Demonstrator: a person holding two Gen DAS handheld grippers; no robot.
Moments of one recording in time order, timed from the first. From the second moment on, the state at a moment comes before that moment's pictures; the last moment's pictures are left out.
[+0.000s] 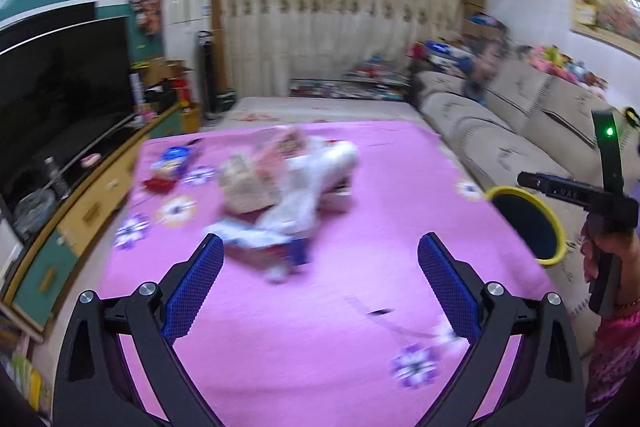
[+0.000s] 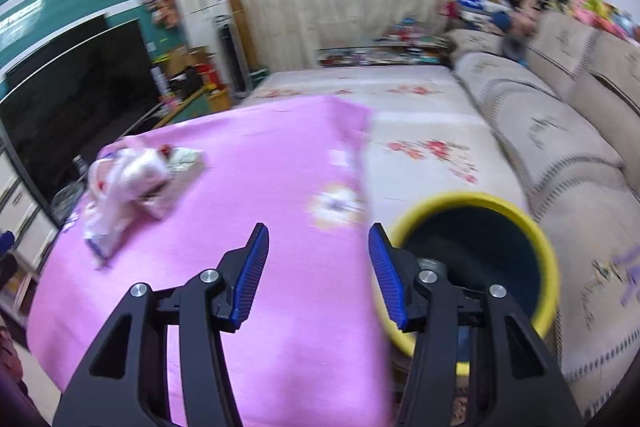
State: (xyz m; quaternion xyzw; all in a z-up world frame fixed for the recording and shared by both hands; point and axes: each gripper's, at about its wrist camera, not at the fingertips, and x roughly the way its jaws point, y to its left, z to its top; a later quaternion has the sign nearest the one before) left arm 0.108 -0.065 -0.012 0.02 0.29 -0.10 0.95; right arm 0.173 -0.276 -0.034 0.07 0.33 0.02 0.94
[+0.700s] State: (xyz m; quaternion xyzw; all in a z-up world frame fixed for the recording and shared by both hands) left arm 0.116 -0.021 -0.038 -0.01 0.31 -0.08 0.95; right arm 0.285 -0.084 -0.071 -0.11 0.33 0.18 0.92
